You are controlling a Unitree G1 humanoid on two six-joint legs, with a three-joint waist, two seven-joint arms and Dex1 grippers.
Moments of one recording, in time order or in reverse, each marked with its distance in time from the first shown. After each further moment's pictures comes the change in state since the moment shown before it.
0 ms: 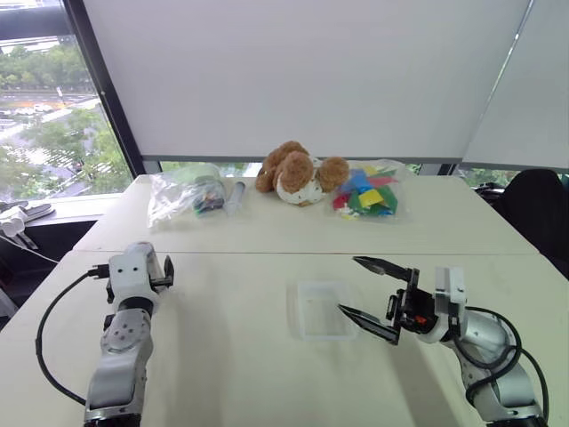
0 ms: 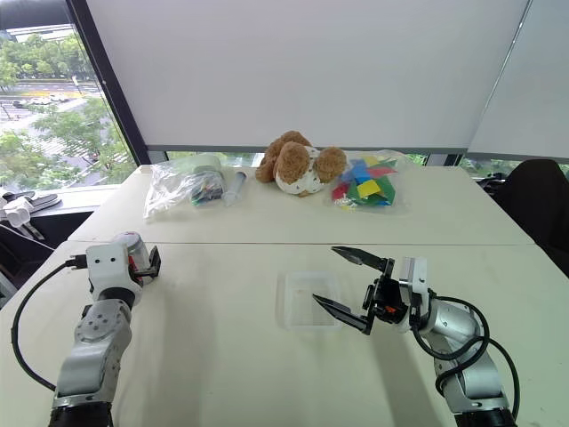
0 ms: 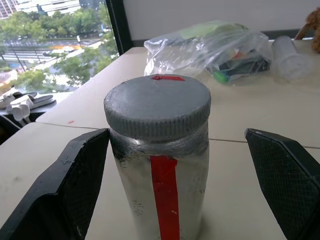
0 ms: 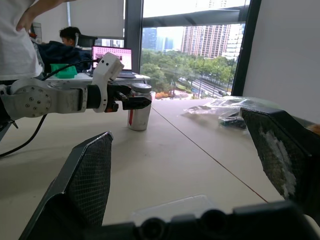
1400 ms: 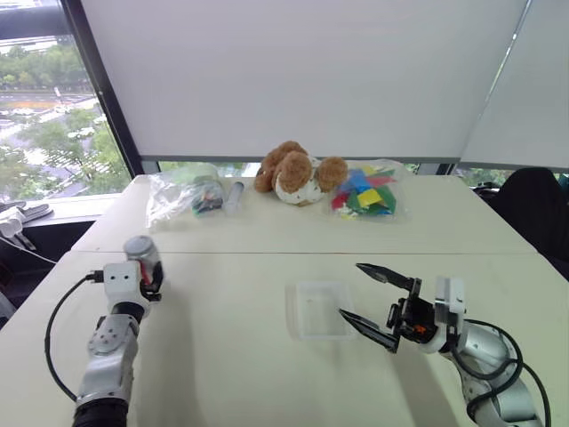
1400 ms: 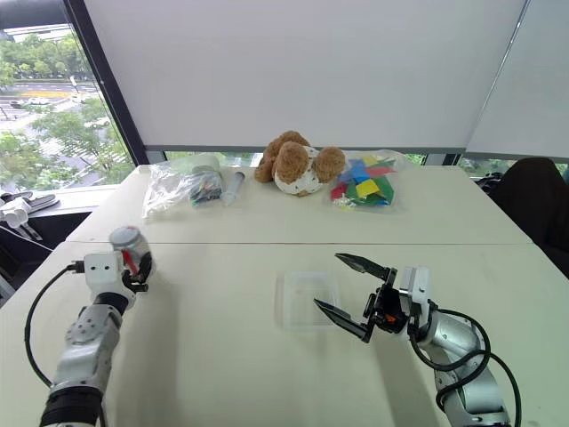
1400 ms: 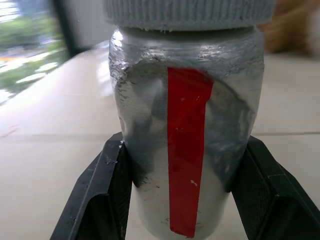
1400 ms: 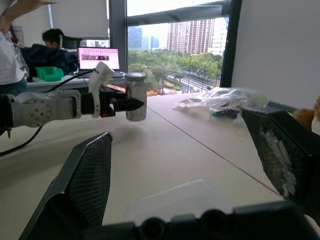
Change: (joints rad) left arm -0.016 0.178 0.018 0.302 -0.263 -0.335 -0.531; right arm 0.071 -0.022 0.005 -0.047 0.026 0.058 -0.070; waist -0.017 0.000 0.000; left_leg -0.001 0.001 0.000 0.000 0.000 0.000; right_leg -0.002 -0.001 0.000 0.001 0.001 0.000
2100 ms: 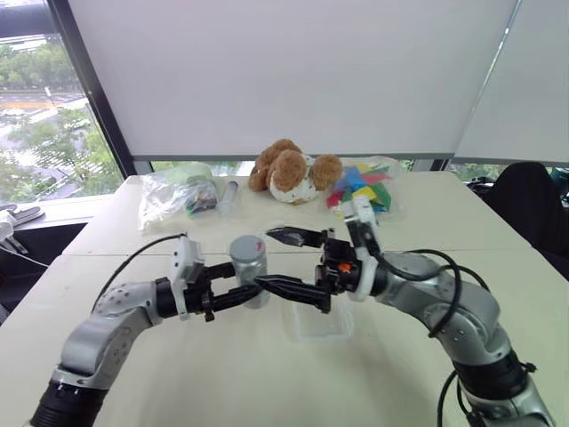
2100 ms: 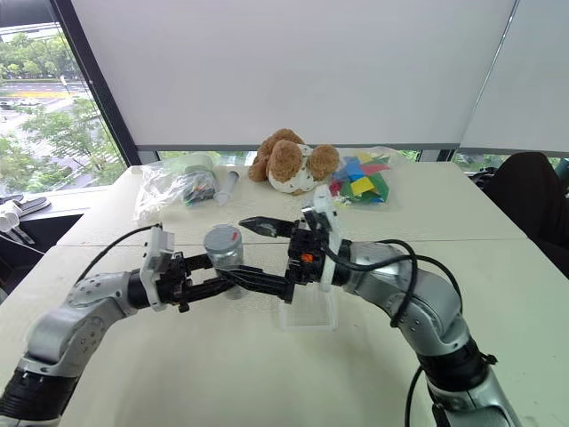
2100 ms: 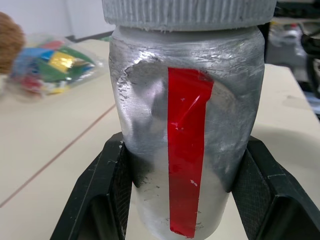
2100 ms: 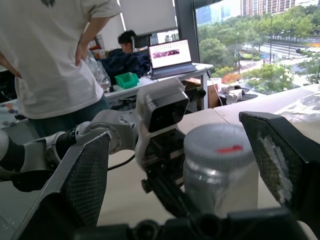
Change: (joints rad) left arm -0.087 0.182 -0.298 -0.392 -0.274 0.401 -0.561; right arm -0.569 0.039 0.260 -0.271 0.267 0.807 -0.363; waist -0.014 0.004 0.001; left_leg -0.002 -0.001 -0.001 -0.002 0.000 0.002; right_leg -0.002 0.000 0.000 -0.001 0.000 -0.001
